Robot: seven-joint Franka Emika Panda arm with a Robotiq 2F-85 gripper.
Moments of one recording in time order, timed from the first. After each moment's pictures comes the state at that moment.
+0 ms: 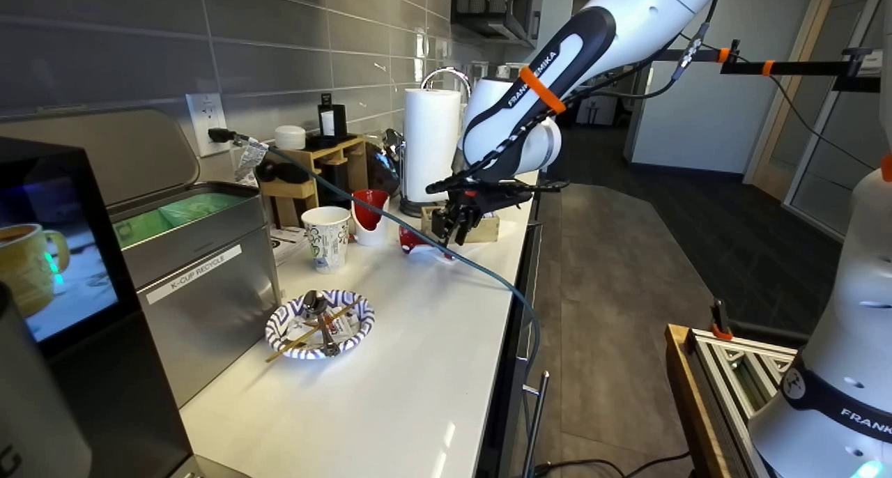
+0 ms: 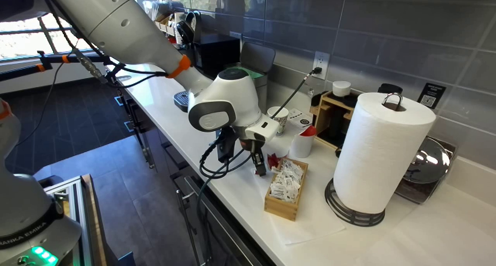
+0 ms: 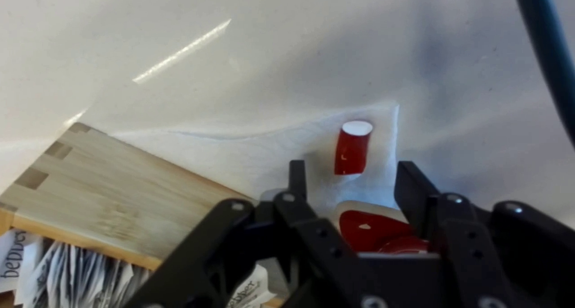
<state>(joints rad) -0.21 0.29 -0.14 -2.20 0.11 2.76 0.03</state>
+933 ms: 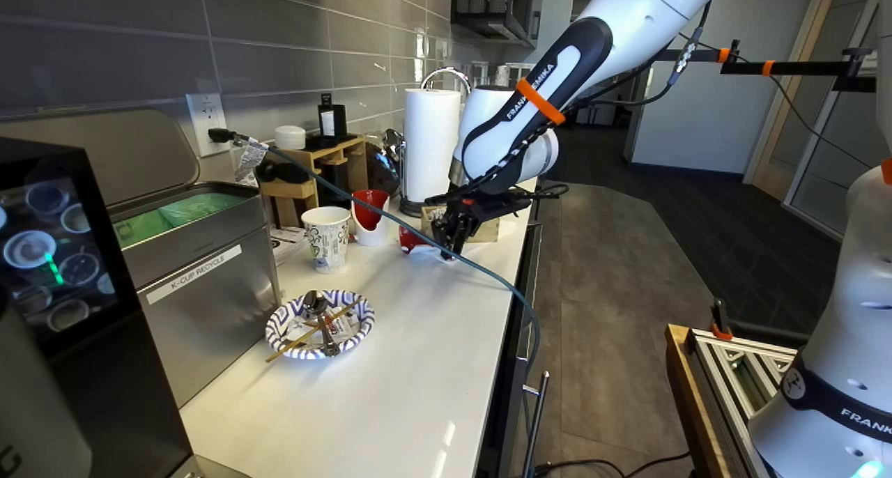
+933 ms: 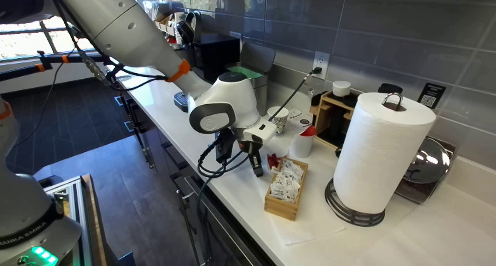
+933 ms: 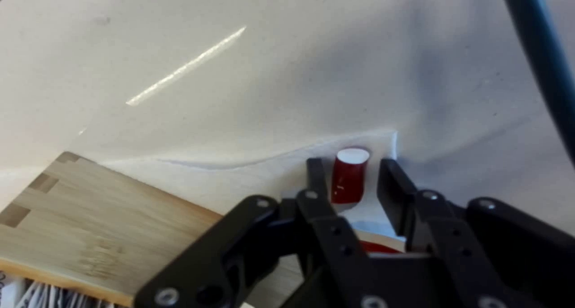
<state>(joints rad) -0.16 0.32 -0.17 -2.21 0.07 2.76 0.11</state>
